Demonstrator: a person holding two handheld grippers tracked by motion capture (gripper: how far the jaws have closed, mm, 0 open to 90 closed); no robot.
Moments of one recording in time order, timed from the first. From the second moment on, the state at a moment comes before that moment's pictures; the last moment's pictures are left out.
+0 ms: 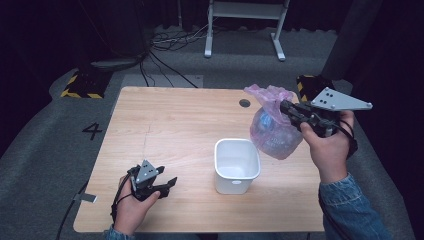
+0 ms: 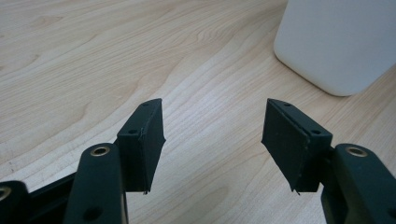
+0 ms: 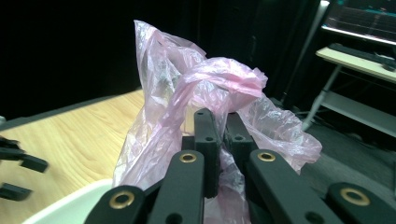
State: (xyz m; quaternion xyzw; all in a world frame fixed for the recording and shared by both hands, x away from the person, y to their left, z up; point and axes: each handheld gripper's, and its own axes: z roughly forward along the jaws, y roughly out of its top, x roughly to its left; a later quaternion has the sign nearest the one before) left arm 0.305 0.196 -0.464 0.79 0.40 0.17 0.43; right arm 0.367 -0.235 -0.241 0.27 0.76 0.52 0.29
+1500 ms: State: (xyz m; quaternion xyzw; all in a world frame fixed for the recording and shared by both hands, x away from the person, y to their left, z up) left arm 0.306 0.198 -0.472 0.80 0.40 0.16 0.41; right arm 0.405 -0.253 -0.383 0.36 0.79 0.45 0.23
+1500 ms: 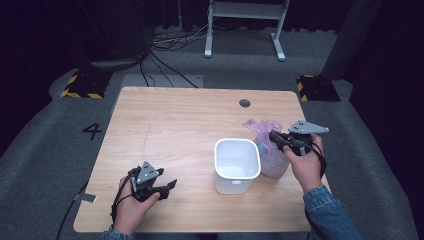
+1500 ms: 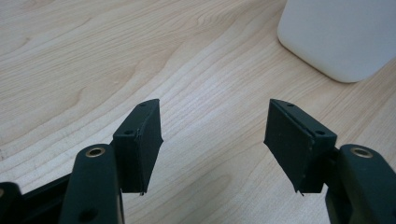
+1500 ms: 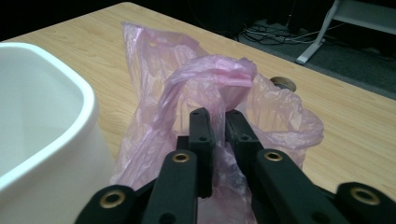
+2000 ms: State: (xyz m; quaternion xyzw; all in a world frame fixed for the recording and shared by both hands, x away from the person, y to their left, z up) left arm 0.301 0.203 -0.474 0.80 0.41 0.16 0.41; right arm 0.385 -0.268 -0.352 0.36 0.77 0.45 0.28
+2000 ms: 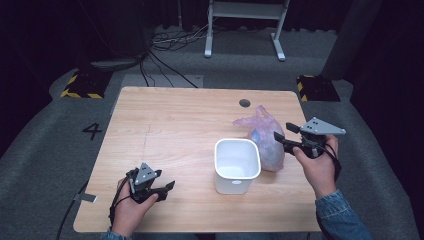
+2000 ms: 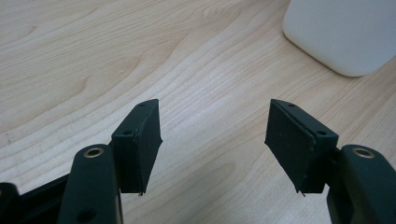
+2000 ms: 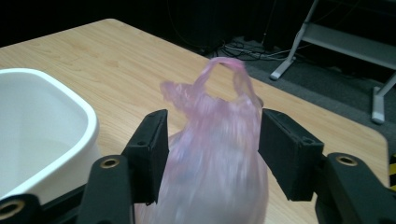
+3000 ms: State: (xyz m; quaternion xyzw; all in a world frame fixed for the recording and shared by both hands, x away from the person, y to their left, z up) left arm 0.282 0.238 -0.474 0.78 0.45 0.17 0.40; right arm 0.341 -0.324 -0.383 0.39 0.78 0.43 0.23
